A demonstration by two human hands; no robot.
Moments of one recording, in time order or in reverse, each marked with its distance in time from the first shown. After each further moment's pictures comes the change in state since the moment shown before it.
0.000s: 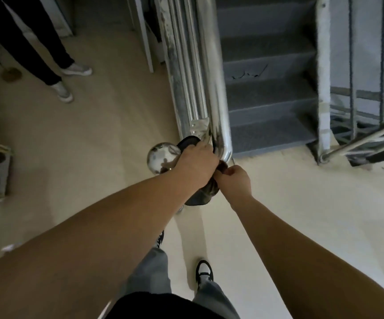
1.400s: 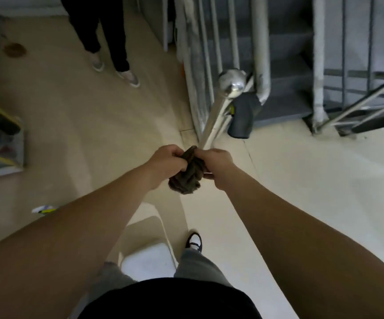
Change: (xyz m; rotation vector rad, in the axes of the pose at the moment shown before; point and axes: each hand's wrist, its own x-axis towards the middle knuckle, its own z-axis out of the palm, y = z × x) left_hand -0.320 -0.082 0.165 -1.525 -0.016 -0.479; right_hand -0.264 0.004 0.178 0.382 -0.192 0.165
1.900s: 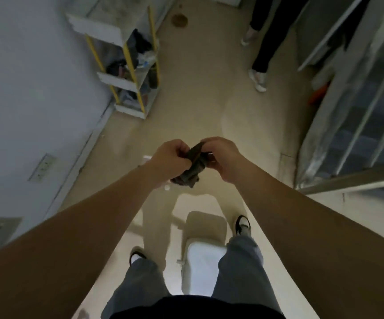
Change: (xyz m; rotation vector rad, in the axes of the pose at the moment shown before) left_hand -0.164 -0.262 -0.337 -0.247 0.437 -0.066; right_hand -0.108 0.038 0.445 -0.290 -0.483 -0.052
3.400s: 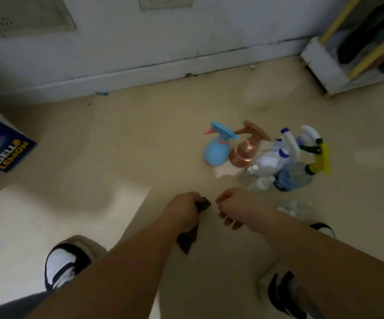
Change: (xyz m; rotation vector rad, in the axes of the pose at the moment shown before) left_hand 0.246 -0.761 0.111 0.031 0.498 -0.511; right_hand 0.441 0.525 0.281 -1.472 -0.709 -0.130
